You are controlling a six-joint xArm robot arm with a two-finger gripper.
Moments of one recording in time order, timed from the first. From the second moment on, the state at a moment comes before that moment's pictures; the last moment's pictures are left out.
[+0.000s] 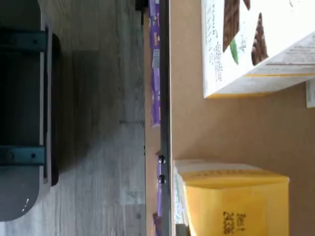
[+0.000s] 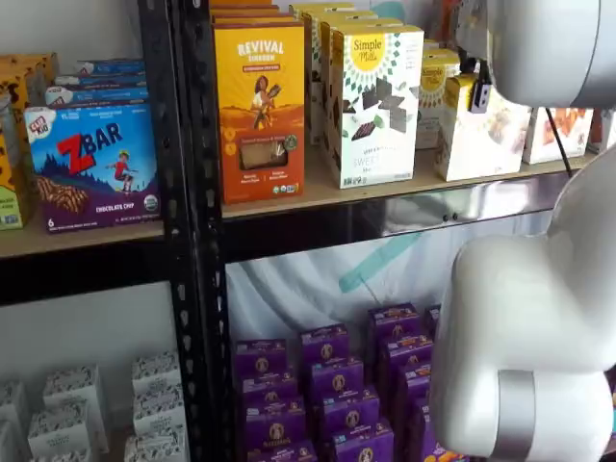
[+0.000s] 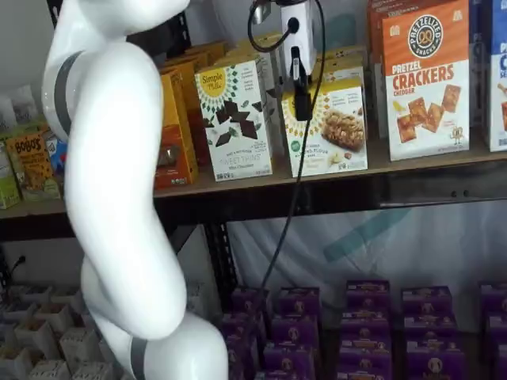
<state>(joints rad) -0.41 -0.23 -1.50 0.10 1.67 -1.96</state>
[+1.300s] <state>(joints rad) -0.45 -0.55 -1.23 0.03 1.90 -2.00</state>
